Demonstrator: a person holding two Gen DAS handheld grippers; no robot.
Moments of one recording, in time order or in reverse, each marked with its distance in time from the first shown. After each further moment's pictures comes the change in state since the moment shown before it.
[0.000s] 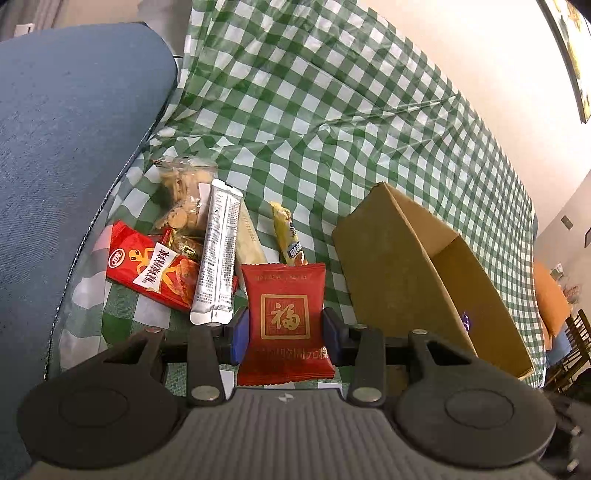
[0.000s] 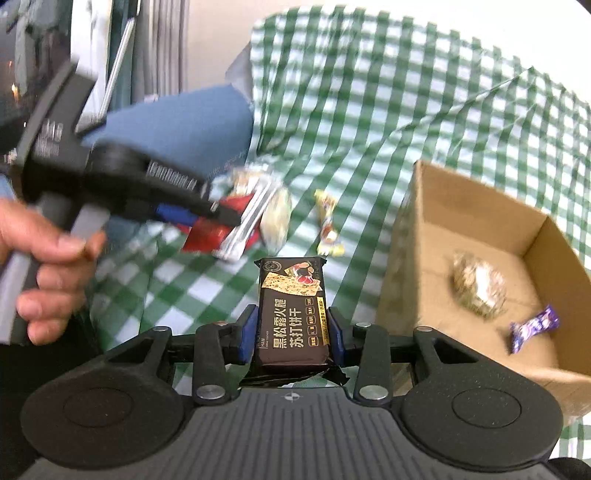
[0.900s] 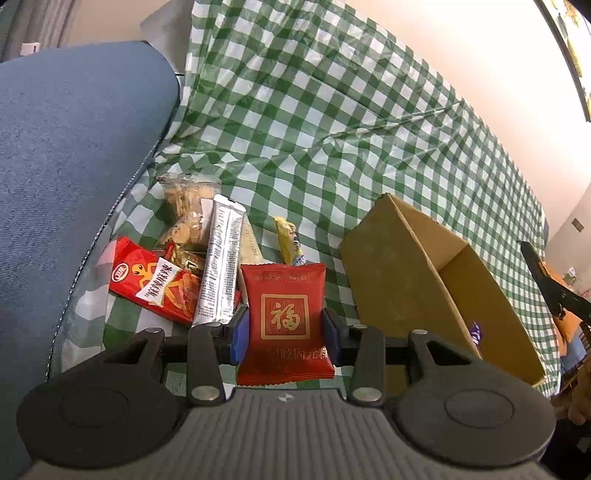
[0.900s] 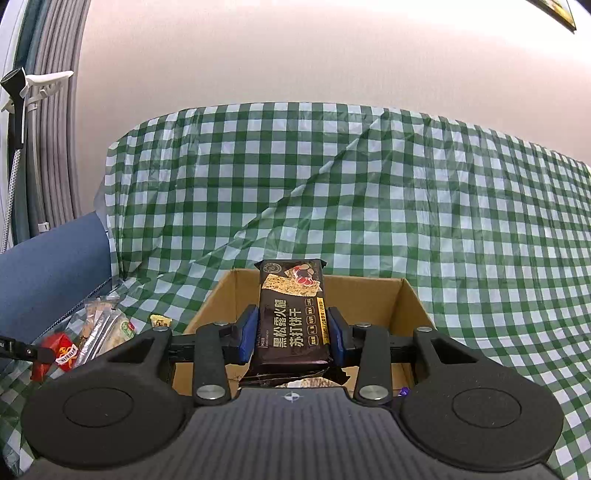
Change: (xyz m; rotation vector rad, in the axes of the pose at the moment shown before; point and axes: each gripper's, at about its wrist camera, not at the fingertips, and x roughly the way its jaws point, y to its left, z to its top) left arm 0.003 -0.006 -0.004 0.018 -0.057 0.053; right arm -0.024 -0.198 0.021 0.183 -0.303 -0.214
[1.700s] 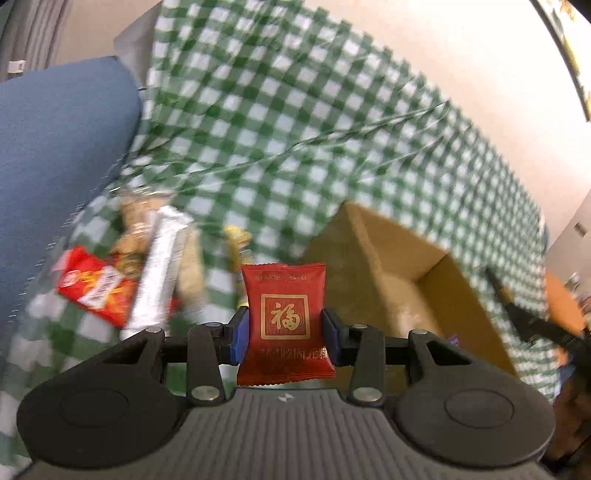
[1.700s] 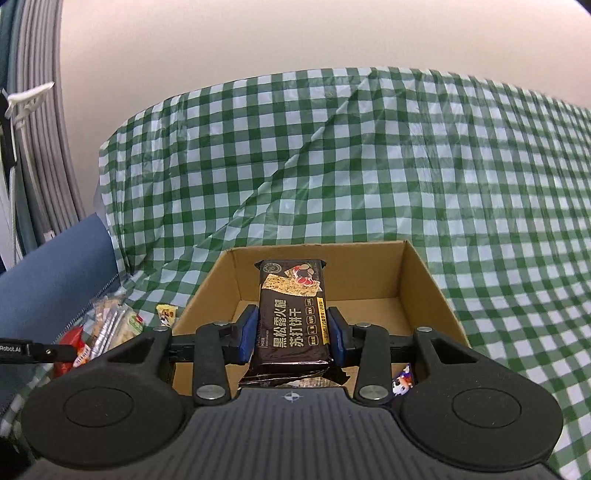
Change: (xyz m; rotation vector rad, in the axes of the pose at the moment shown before) left arm 0.004 -0.081 0.007 -0.003 -0.034 -0.009; right arm 0.013 -0.026 -0.006 0.129 0.090 0.059
